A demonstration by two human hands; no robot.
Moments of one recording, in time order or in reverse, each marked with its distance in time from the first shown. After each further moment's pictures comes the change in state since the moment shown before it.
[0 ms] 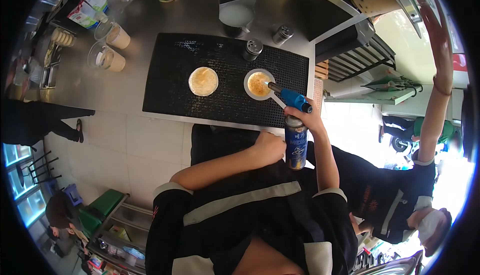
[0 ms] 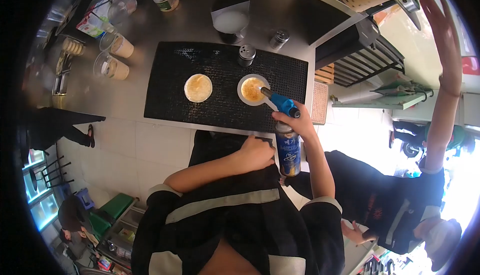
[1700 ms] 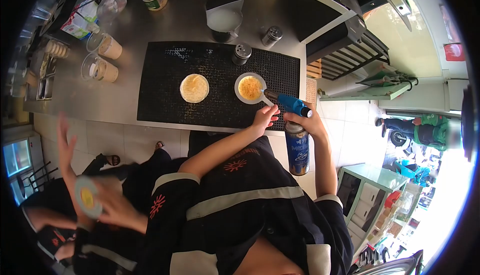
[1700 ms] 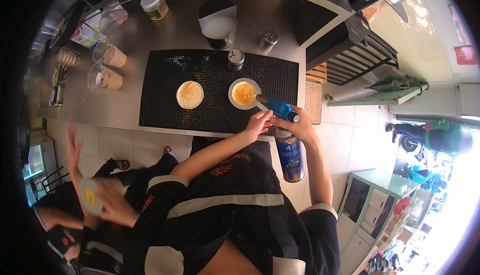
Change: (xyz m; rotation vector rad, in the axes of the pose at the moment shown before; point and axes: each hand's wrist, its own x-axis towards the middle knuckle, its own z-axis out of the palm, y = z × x) left_hand 0.108 -0.077 0.097 -1.723 0.366 -0.597; right_hand -0.014 0.006 -0.021 -0.254 0.175 0.062
